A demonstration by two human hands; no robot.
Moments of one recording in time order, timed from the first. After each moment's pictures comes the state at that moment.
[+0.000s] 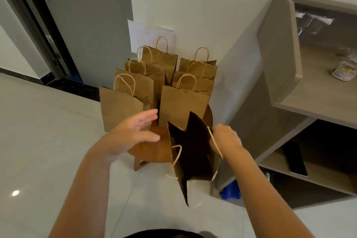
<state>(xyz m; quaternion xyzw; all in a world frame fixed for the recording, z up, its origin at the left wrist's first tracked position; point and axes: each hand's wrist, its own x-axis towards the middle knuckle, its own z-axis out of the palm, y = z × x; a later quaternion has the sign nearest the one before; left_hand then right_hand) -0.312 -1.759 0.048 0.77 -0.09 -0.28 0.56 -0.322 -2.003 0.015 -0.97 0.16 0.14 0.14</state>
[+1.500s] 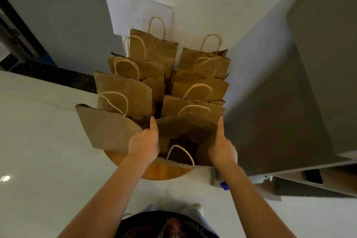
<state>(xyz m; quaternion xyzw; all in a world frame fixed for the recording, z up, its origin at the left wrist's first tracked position) -0.137 -1.793 -0.071 0.97 -0.12 -0.17 0.10 -0.201 -1.992 -0.069 -0.93 0.26 0.11 0.22</state>
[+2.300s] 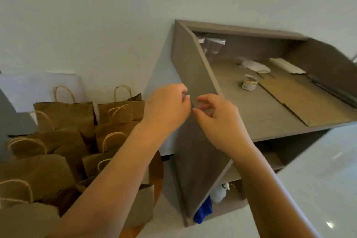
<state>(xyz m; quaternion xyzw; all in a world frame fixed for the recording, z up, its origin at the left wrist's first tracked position) -0.168 -2.003 0.156 0.85 -0.39 0.03 0.34 -0.274 -2.080 0.159 -0.89 0.26 -0.21 0.31</state>
